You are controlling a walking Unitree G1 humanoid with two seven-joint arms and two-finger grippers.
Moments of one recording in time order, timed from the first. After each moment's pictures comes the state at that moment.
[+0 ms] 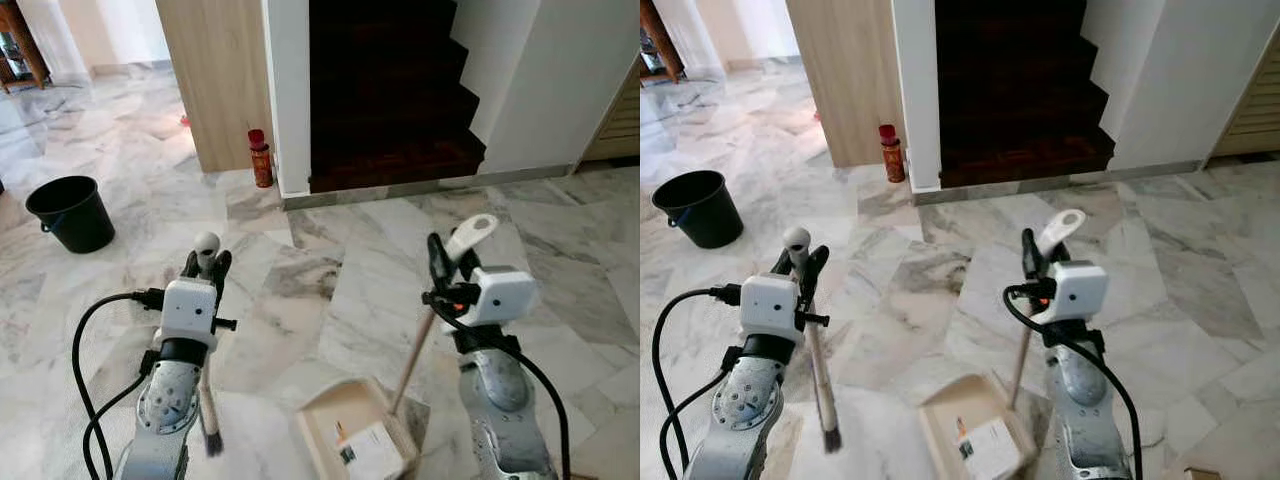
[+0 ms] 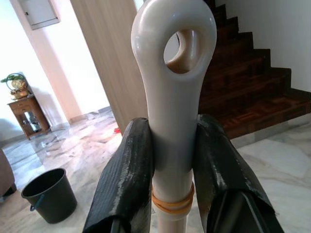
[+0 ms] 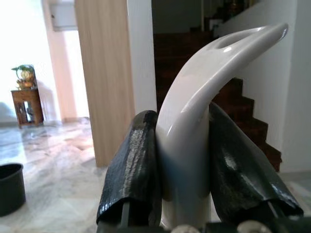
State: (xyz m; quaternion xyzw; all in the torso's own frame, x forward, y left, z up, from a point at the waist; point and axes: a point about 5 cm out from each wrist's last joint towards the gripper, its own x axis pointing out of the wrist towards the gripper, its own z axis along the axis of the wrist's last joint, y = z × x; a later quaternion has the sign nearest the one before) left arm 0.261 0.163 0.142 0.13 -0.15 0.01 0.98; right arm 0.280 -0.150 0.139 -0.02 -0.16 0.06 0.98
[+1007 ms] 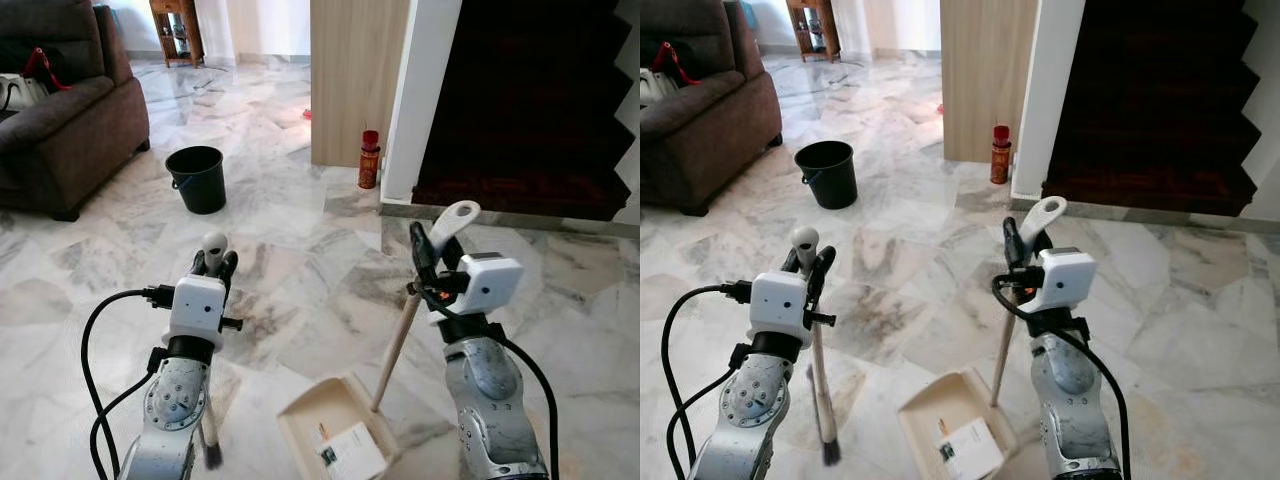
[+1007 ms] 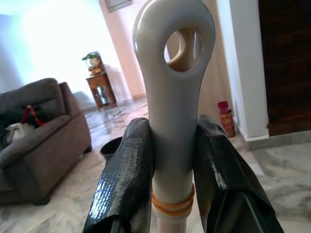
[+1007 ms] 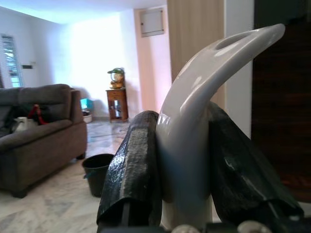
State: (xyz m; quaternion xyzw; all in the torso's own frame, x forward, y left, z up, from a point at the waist) left arm 0.260 0.157 0.139 0.14 -0.14 0.00 0.98; right arm 0.285 -0.138 0.145 0.01 -0.16 0.09 0.98
